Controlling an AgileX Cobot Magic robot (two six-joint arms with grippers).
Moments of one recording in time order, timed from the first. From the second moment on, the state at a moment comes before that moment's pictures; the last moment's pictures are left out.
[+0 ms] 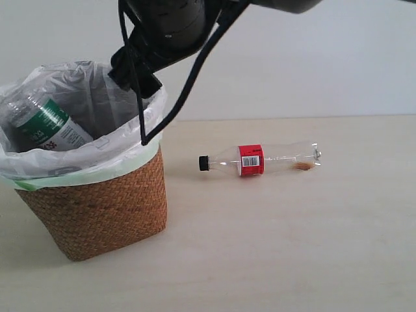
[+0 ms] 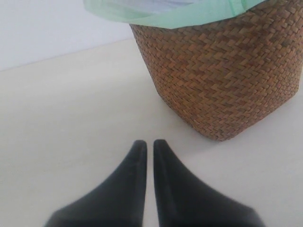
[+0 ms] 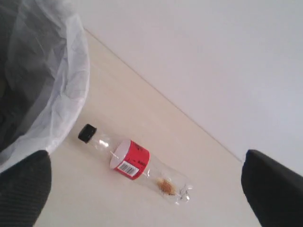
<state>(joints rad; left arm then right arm) -0.05 0.12 0.00 -0.08 0.30 0.27 1.02 1.88 -1.91 -0.85 1.18 0.41</state>
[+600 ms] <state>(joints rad) -0.05 0.12 0.00 -0.08 0.30 0.27 0.72 1.90 -1.86 -0.53 1.22 0.42</state>
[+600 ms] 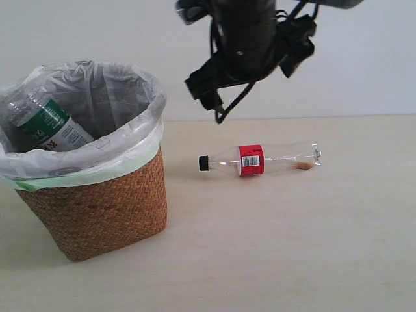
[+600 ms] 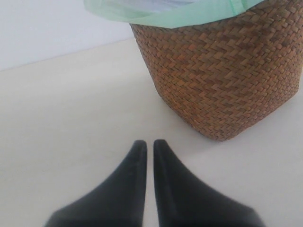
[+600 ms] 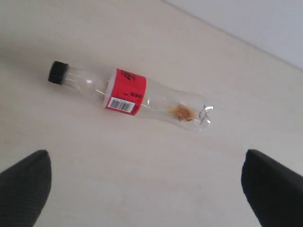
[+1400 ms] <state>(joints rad) -0.05 0.12 0.00 -0.08 0.30 0.27 0.51 2.22 -1.86 -0.42 0.97 -0.36</state>
